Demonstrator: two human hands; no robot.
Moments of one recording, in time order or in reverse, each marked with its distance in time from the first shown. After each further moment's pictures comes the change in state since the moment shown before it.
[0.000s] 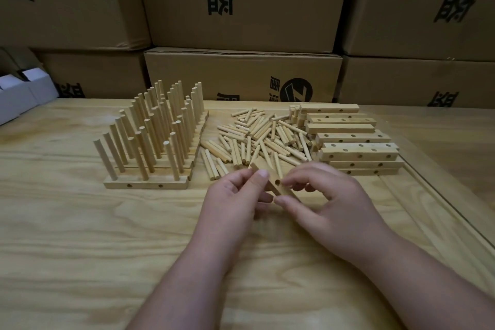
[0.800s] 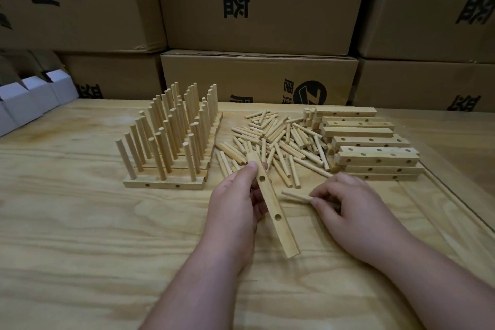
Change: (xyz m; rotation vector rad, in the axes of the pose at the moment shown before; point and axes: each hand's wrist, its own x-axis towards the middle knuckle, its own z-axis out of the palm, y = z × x) left_hand 0.000 0.012 -0.001 -0.337 0.086 -0.104; right_hand -0.004 0.024 0.004 -0.329 -0.196 0.347
